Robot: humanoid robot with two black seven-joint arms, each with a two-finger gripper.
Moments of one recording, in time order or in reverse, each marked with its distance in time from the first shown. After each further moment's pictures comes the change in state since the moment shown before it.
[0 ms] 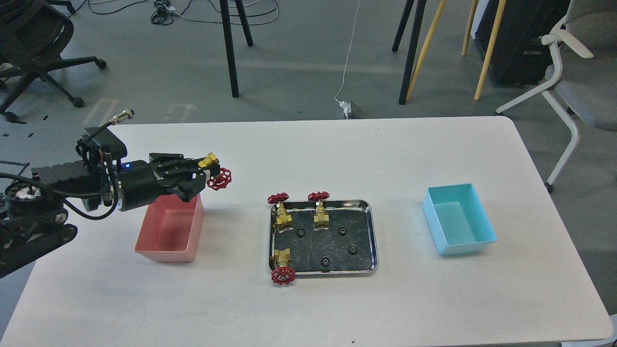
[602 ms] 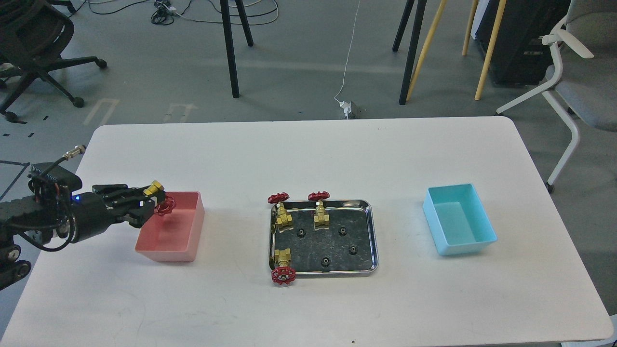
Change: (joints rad) left arm 0.144 0.038 0.007 0.104 0.008 0.061 0.052; right arm 0.035 0.017 -0.001 0.005 -0.025 0.000 -0.011
